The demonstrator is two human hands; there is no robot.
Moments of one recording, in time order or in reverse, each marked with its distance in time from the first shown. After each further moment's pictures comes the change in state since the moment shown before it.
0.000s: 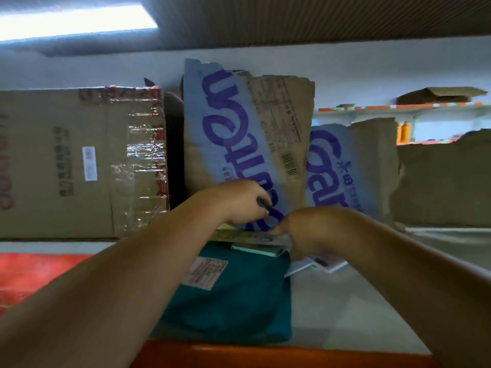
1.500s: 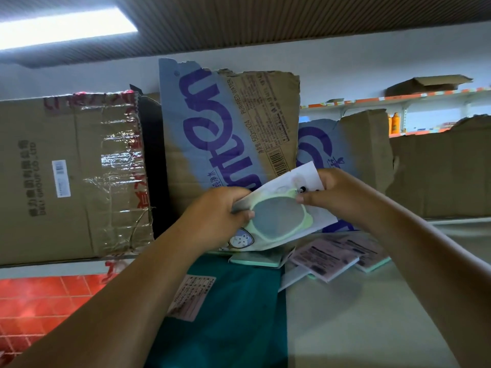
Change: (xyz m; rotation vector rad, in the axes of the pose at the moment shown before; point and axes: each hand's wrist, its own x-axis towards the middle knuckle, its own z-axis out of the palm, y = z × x) left_hand -0.023 -0.011 0.026 -0.370 0.358 0.043; right_hand -0.016 0.064 -0.008 0.971 0.561 -0.025
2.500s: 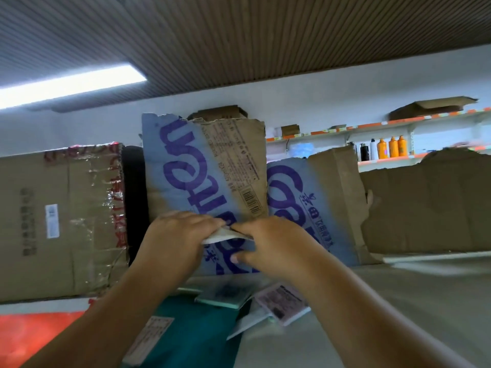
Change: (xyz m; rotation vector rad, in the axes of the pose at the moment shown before) left_hand 0.005 0.018 -0.005 0.740 0.314 0.322; right_hand -0.015 -0.025 0.012 -0.445 -0.120 -0.239
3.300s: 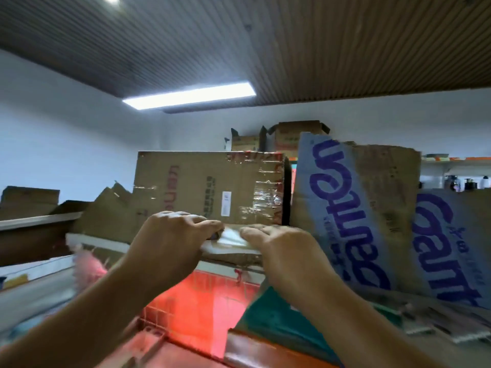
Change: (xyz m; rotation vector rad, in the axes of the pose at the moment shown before) left_hand -0.199 -0.150 -0.187 0.245 -0.078 -0.253; right_hand 0.025 -0.262 0.072 -0.202 0.225 -0.423
